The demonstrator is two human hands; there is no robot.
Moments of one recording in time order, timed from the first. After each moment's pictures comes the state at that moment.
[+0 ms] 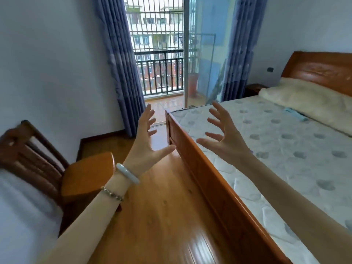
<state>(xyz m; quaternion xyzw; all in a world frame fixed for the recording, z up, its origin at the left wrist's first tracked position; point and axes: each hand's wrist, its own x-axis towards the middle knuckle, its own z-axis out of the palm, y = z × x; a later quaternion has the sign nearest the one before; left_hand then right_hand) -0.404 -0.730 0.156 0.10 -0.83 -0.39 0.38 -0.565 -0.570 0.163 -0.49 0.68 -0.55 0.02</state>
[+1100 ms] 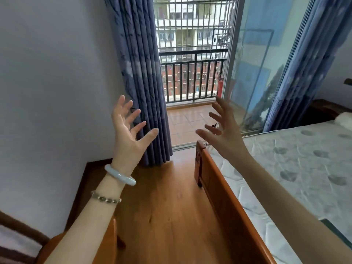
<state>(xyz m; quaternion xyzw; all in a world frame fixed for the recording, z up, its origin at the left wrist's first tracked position) -0.745 -1.356 0.186 0.16 -0.71 -0.44 0.52 -0.938 -1.225 0.180 -0.48 0.61 -0.62 0.08</state>
